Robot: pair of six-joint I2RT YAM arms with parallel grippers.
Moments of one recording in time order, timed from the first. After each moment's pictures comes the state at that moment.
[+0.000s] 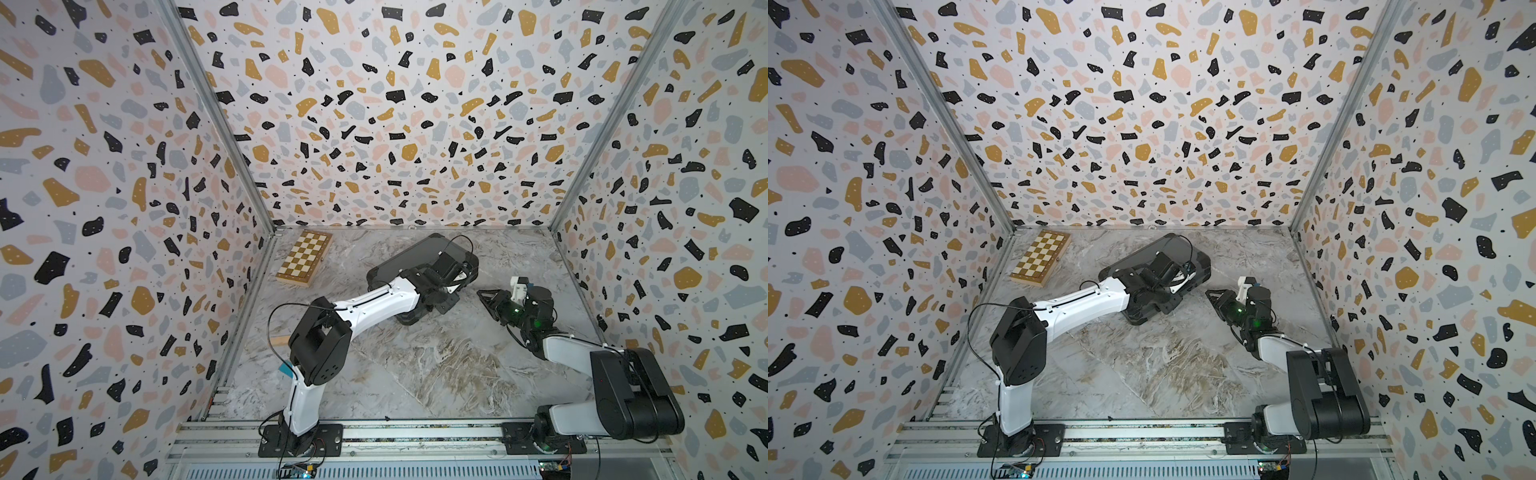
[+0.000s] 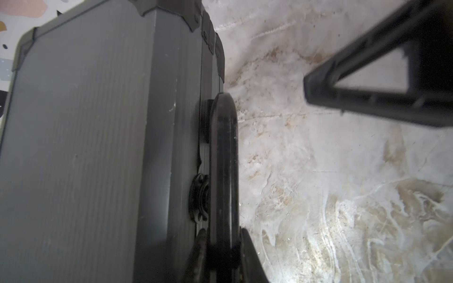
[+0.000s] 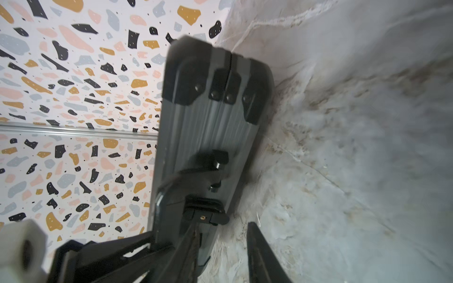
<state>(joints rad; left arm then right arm) -0.87 1.96 1.64 -0.58 -0.09 0.07 0.14 1.42 0.44 0.59 -0.54 1.08</state>
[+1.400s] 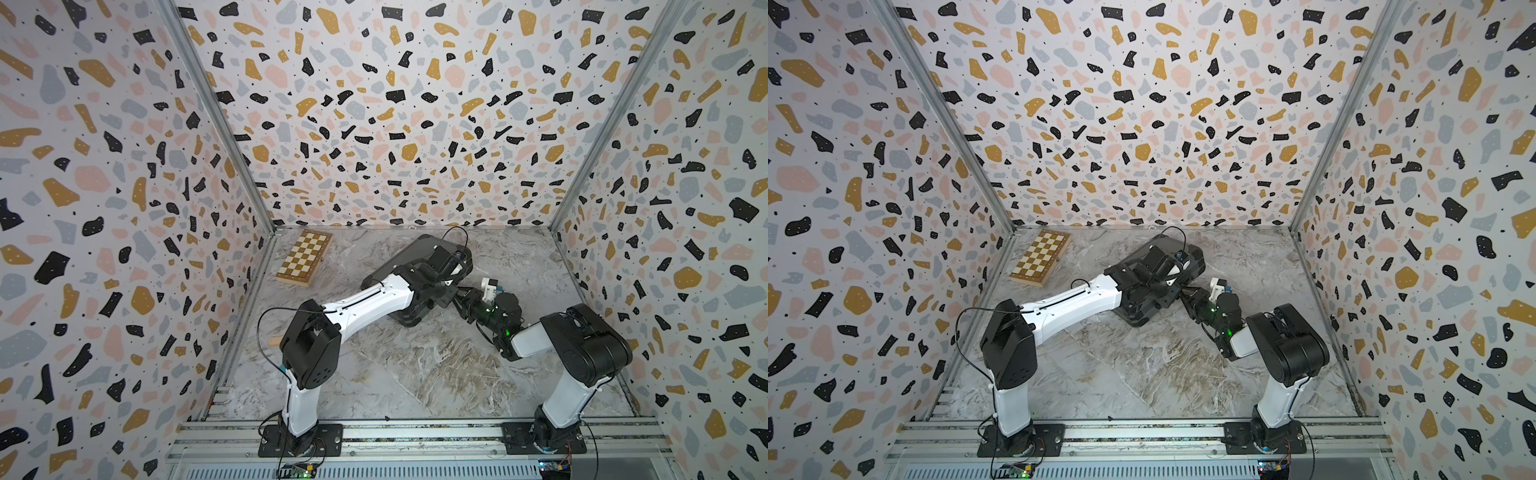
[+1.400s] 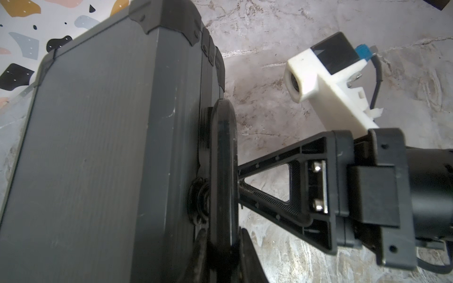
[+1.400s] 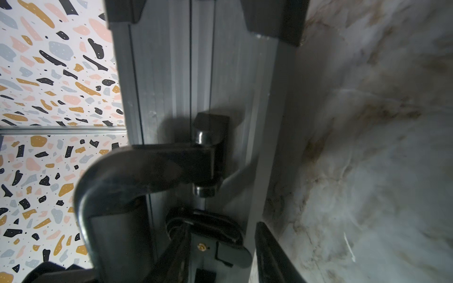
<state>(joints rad) -0.86 1.91 1.65 -0.59 -0.09 -0.05 0.38 1.75 0.46 1.14 -0.40 1.42</state>
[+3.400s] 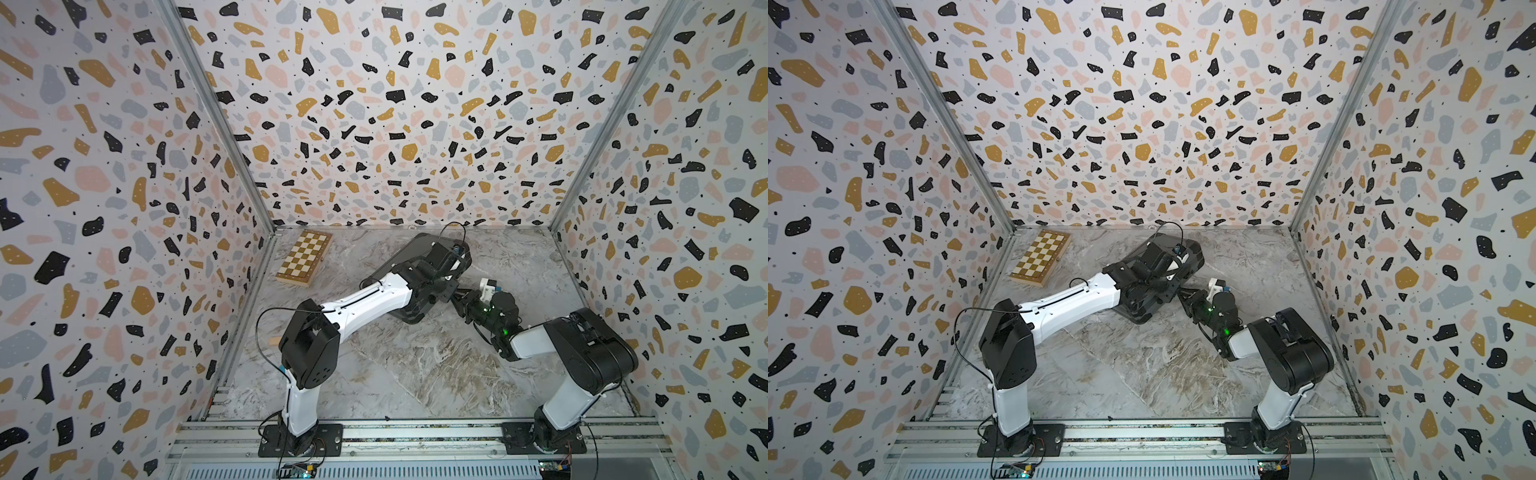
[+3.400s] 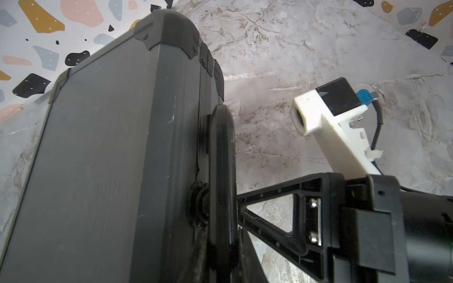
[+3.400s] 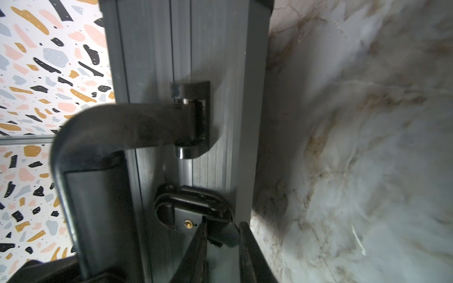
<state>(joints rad) -0.85 1.91 1.64 -0.52 -0.09 -0.09 0.42 1.68 0.47 1.02 -0.33 1.43</state>
